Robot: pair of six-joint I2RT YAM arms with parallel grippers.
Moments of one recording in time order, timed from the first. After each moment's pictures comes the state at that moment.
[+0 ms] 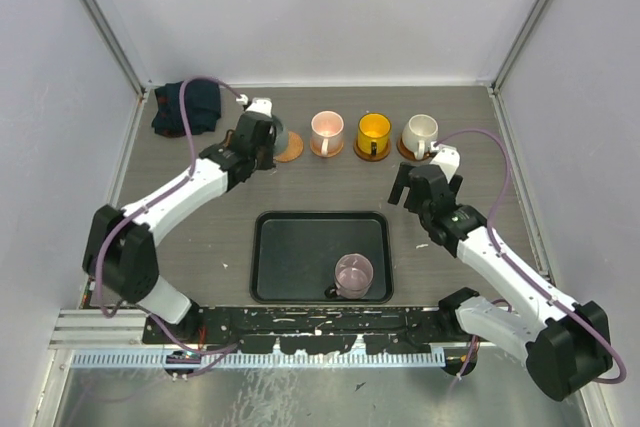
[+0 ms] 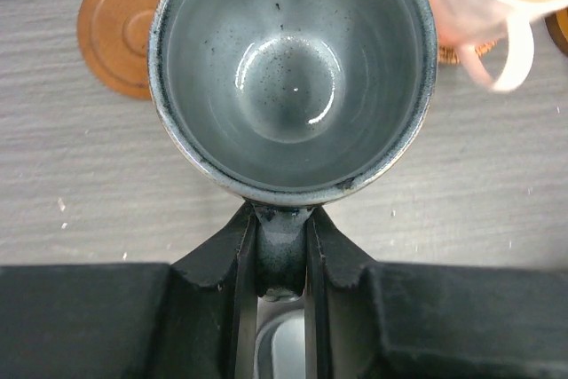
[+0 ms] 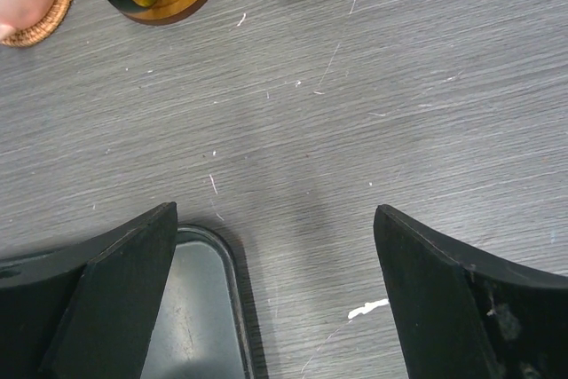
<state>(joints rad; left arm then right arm) -0.55 1.50 1.17 -0.37 -0.34 -0.32 0.45 0.97 0.67 -0.37 0.46 0.52</state>
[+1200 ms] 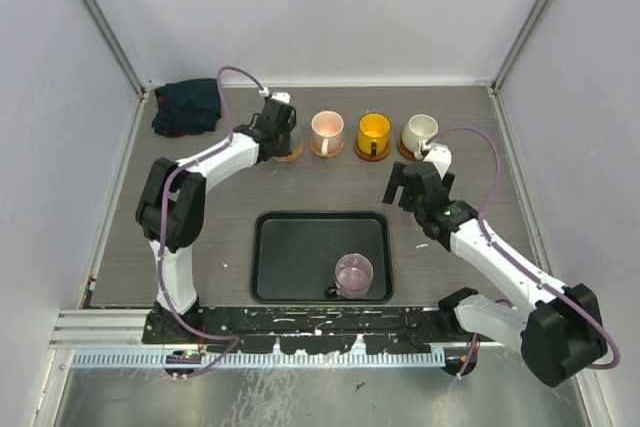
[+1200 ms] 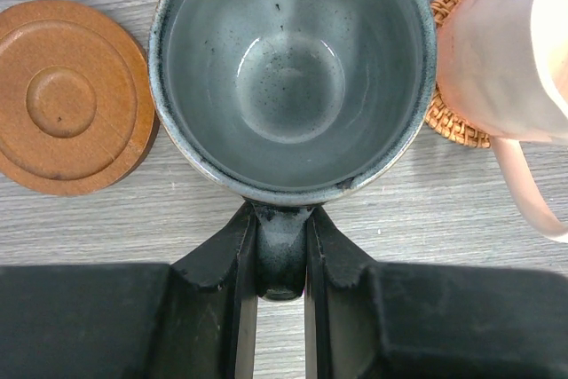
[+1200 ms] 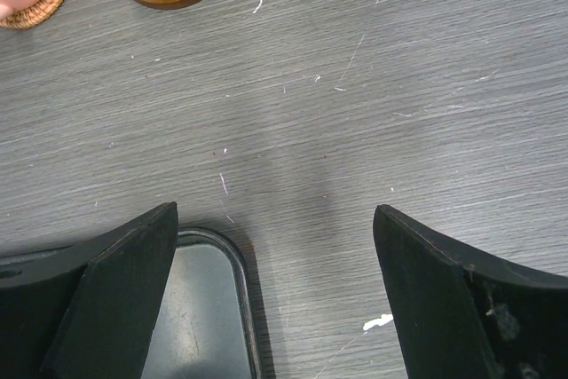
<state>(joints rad) -0.49 1.96 1.47 -0.30 -0.28 -0.32 0.45 1.06 0.67 -0.31 0.42 0.51</state>
